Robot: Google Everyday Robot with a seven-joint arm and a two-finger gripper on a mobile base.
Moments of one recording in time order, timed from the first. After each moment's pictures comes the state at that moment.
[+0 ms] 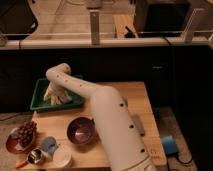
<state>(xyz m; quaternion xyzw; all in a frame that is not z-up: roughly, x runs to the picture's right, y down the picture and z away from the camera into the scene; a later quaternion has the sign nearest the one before) -0.338 0.054 0.929 -0.07 -0.36 -0.65 0.67</state>
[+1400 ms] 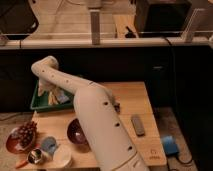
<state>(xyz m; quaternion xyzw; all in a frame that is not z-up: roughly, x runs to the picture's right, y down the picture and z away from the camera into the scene) -0.367 0.023 0.906 -0.10 -0.31 -0.66 0.68</state>
